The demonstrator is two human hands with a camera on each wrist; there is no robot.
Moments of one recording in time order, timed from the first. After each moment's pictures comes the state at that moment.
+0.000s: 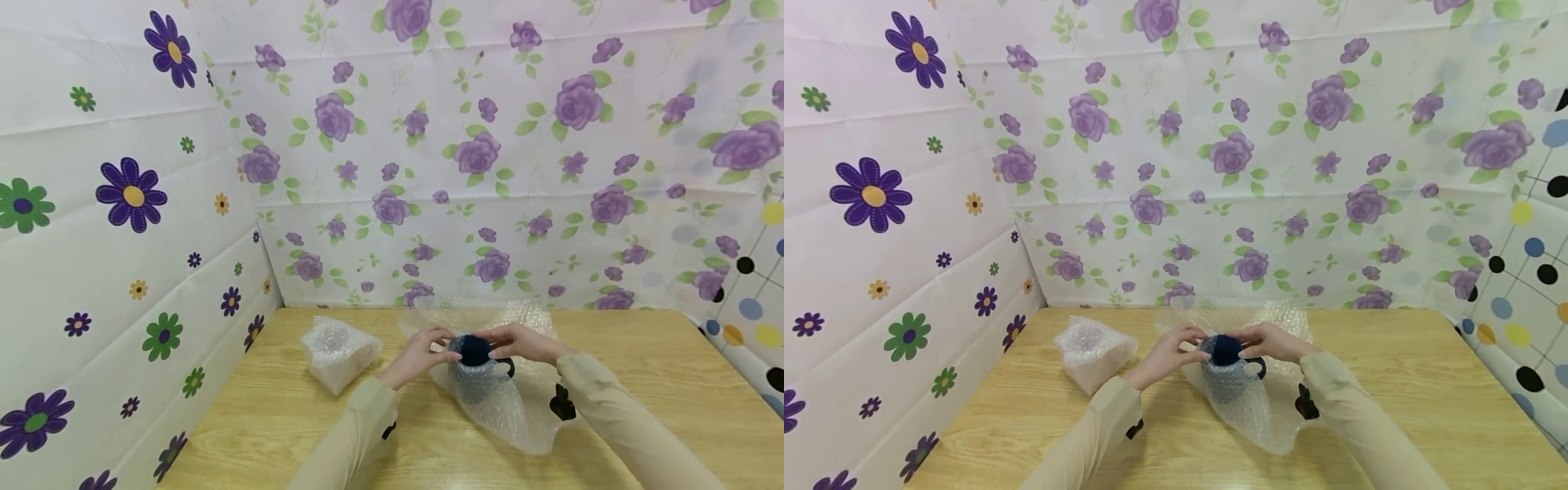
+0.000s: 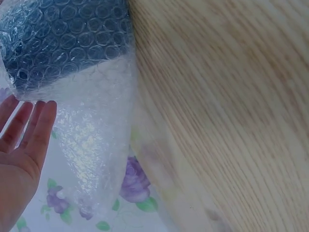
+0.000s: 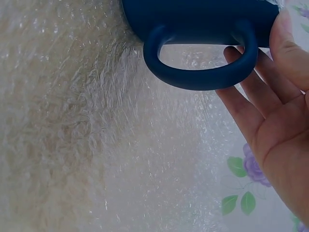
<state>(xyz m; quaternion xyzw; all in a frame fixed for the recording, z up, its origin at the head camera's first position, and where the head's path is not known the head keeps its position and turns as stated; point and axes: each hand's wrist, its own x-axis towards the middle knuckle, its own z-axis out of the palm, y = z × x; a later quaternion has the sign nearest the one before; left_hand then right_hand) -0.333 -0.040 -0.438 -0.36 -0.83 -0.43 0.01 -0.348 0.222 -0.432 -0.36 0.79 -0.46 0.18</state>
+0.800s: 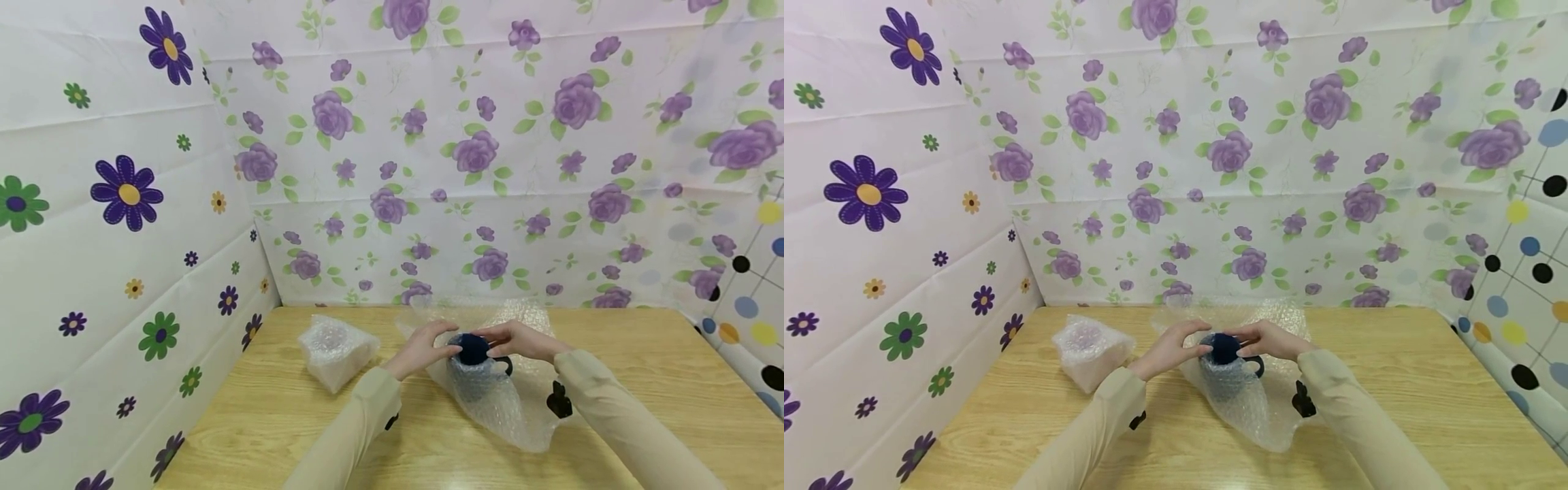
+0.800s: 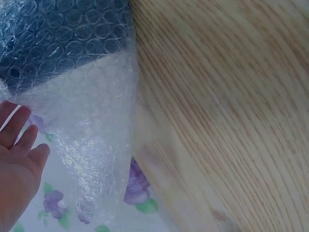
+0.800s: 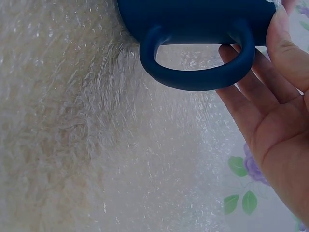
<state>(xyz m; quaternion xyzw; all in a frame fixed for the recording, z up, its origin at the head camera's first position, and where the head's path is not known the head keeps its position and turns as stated) -0.341 -0.033 -0.433 -0.34 -0.87 -0.35 0.00 -0.349 0.224 -0.433 -0.34 0.80 -0.46 0.18</state>
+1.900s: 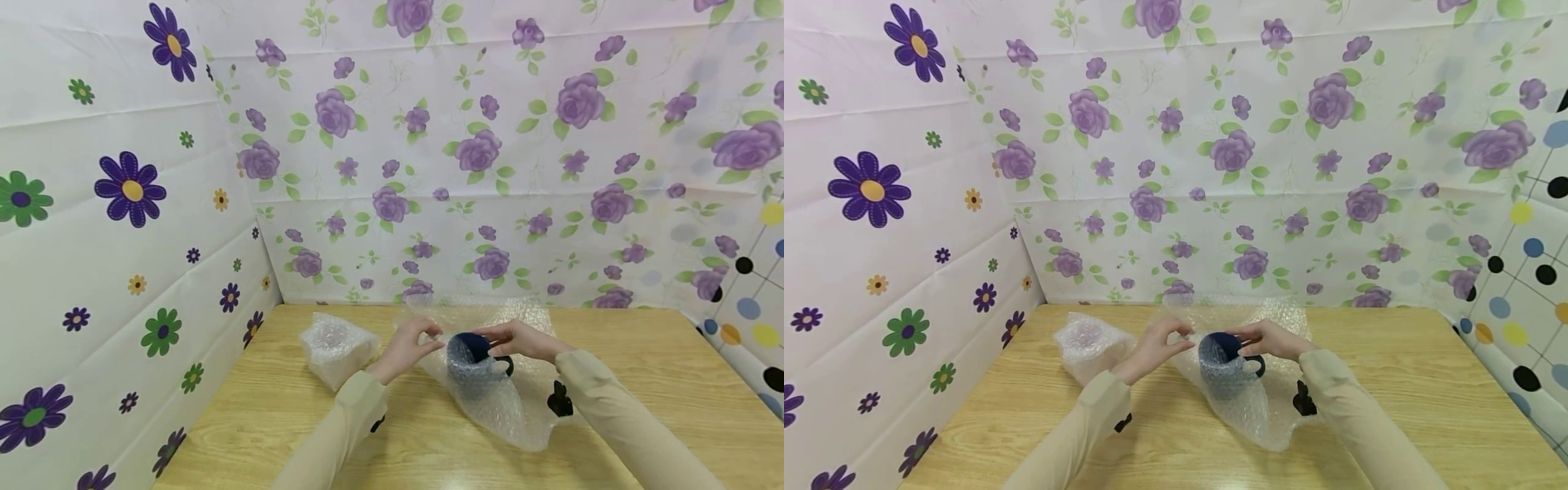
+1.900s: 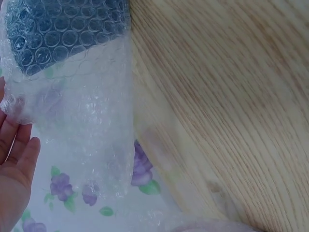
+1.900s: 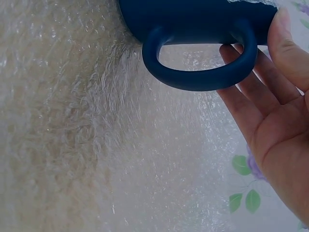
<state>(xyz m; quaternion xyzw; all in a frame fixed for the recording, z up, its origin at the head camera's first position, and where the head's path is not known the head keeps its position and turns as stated) -0.333 -0.056 -0.428 -0.36 -0.85 -0.37 0.09 -0.348 0.223 -0.432 -0.34 0.80 -0.46 0.17</state>
